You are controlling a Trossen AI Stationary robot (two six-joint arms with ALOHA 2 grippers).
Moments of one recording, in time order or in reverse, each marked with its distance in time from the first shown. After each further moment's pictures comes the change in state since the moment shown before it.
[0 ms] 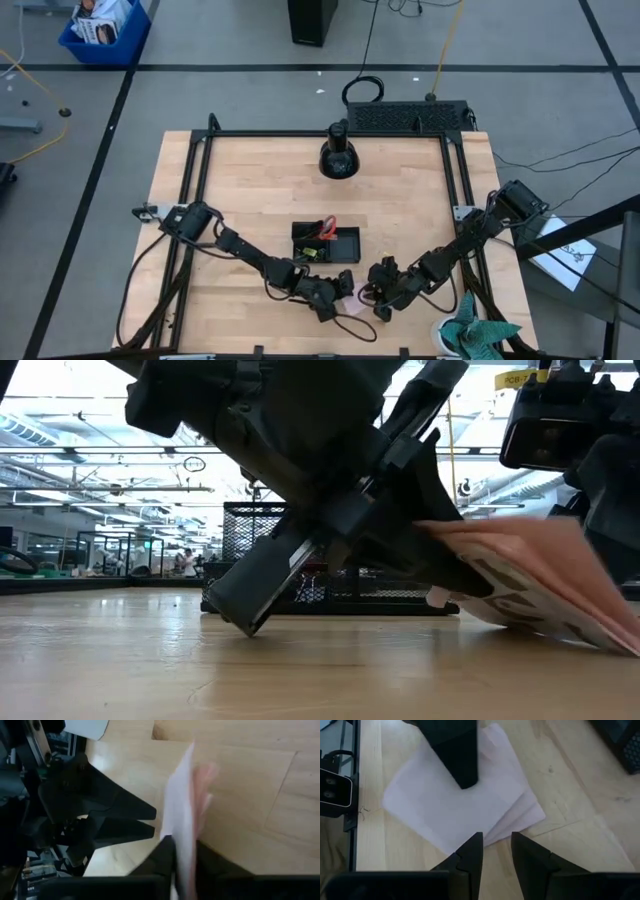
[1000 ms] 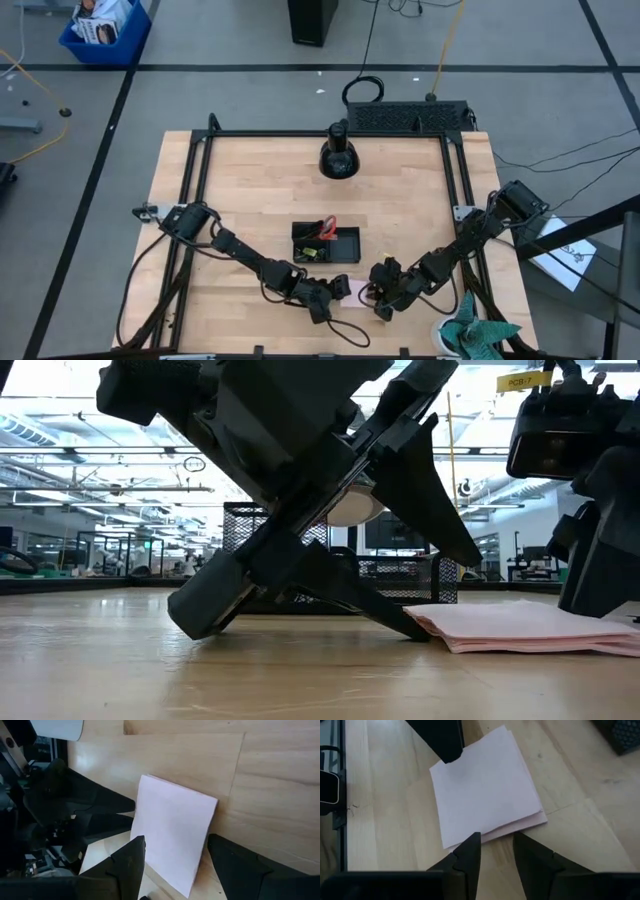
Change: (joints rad) left arm -0.002 -0.010 -0.013 -0.087 -0.062 0.097; right arm 0.008 0.000 0.000 -0.045 -0.002 0.054
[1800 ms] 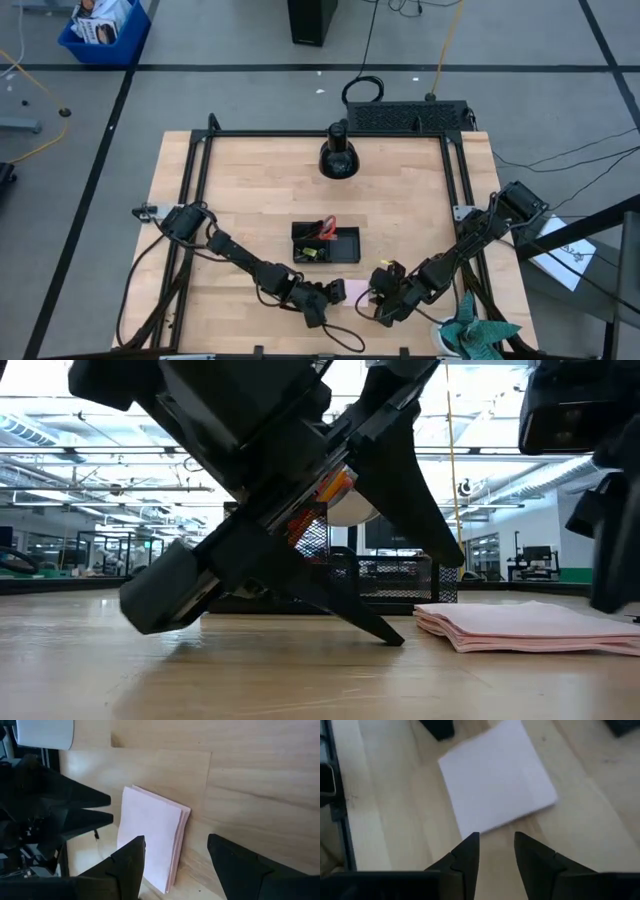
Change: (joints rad) left arm -0.033 -0.050 -0.005 -0.056 -0.001 -0.012; right arm 0.036 0.001 0.139 -0.266 -0.013 0.085
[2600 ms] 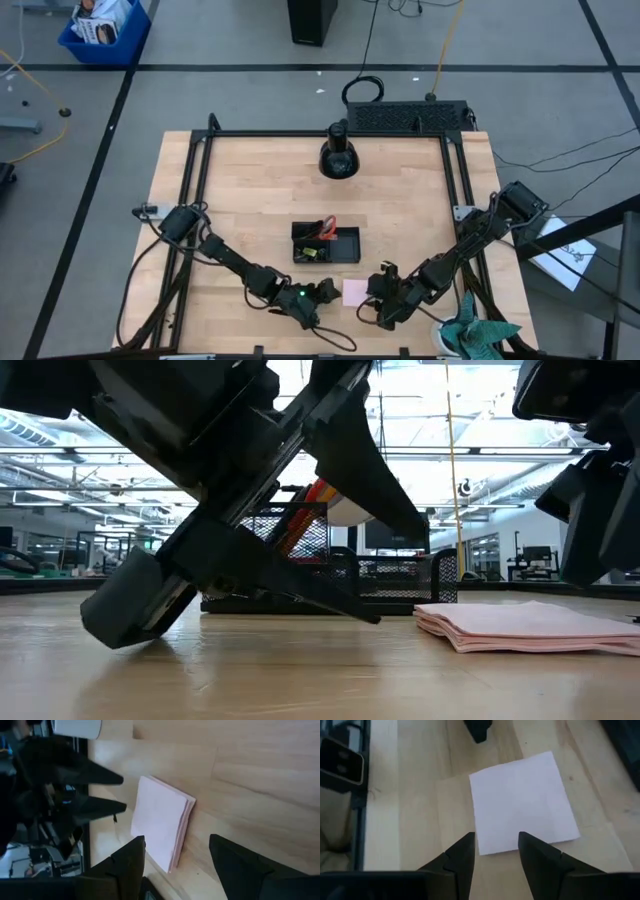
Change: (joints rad) left arm -0.059 -0.032 -0.141 0.226 -0.141 -0.032; right arm 0.005 0.000 0.000 0.092 0.040 -0.231
